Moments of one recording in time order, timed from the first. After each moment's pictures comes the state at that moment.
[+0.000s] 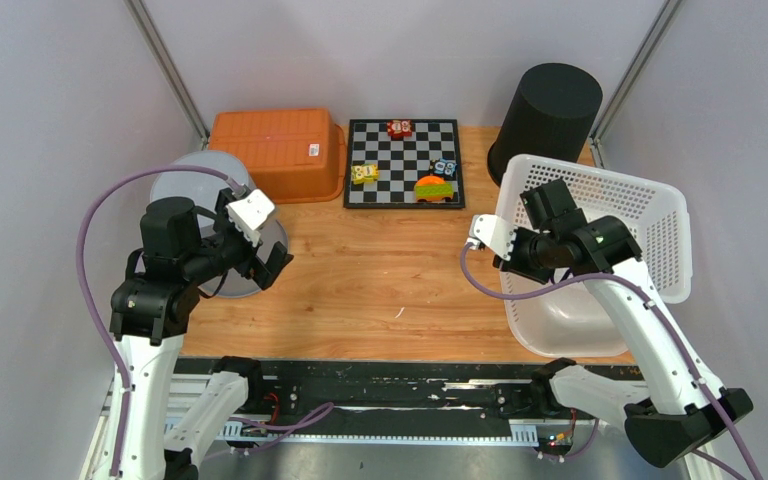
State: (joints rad) left arm -0.11 0.76 1.22 -0.94 0.50 0.48; right arm 0.43 1.06 1.30 -1.31 -0.06 -0.88
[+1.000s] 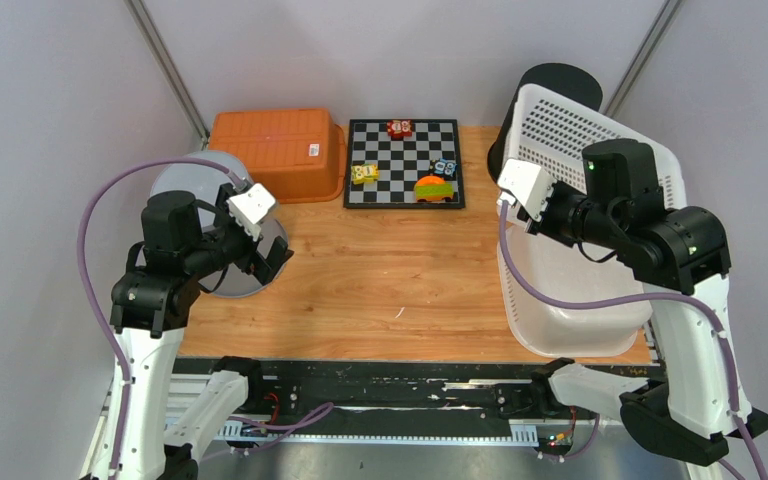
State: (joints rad) left arm -0.11 0.79 1.24 -0.94 0.49 0.48; right arm 0.45 1.13 1.86 -1.41 -0.08 -0.84
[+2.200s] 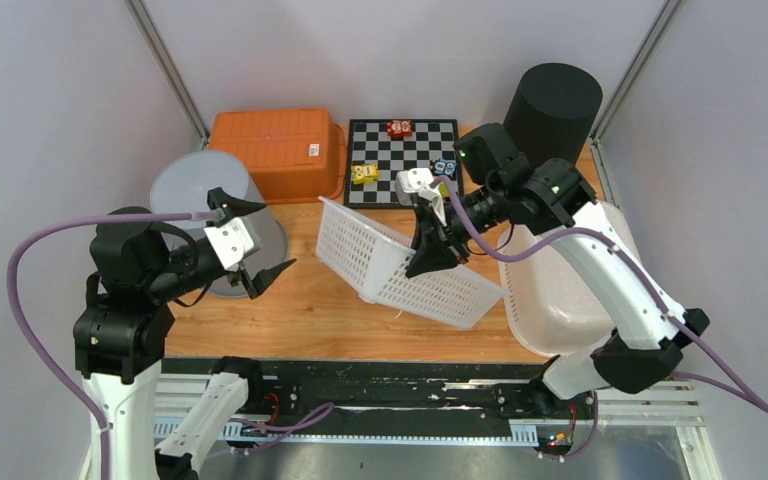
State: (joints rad) left arm -0.11 0.74 1.42 -0.95 0.79 0.64; right arm 0.75 1.45 1.87 -1.27 -0.99 -0.59
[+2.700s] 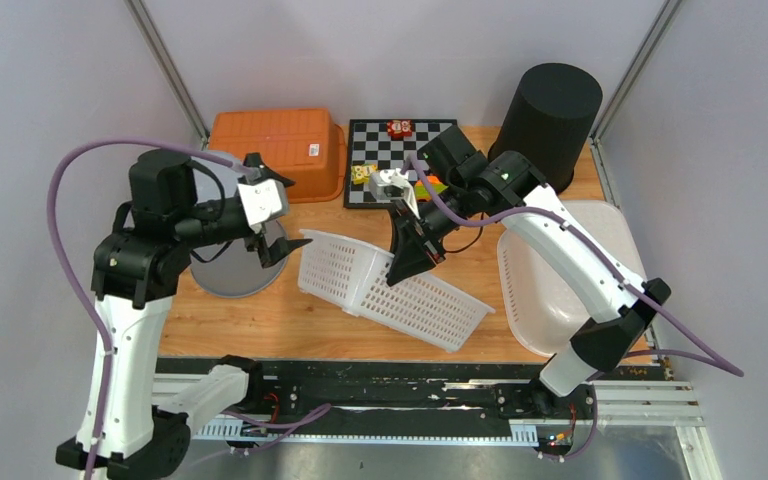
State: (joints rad) left arm -0.18 0.98 1.58 -1.03 0.82 0.76; right arm 0.76 1.57 1.85 -1.26 -1.15 -0.54
